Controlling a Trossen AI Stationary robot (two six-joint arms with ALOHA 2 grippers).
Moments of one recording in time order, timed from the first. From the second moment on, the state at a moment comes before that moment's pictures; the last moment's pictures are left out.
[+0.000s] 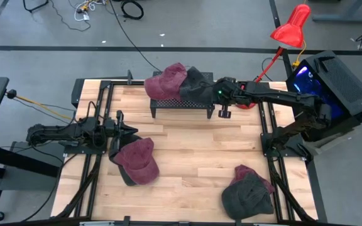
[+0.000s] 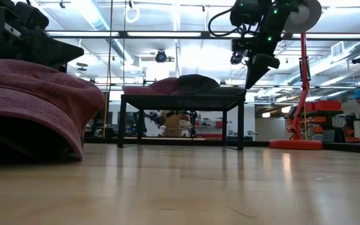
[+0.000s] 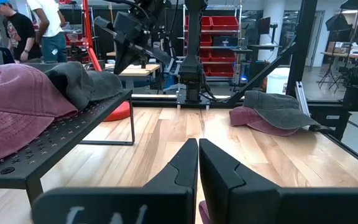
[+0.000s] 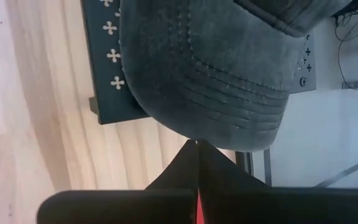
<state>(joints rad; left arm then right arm) 0.00 0.01 0.01 0.05 -0.07 -0.02 -0.38 1.43 1.19 -0.86 0.33 -0.40</state>
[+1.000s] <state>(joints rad) 0.00 0.01 0.01 0.05 -0.07 -0.02 -0.38 1.26 1.19 -0.94 0.25 -0.37</state>
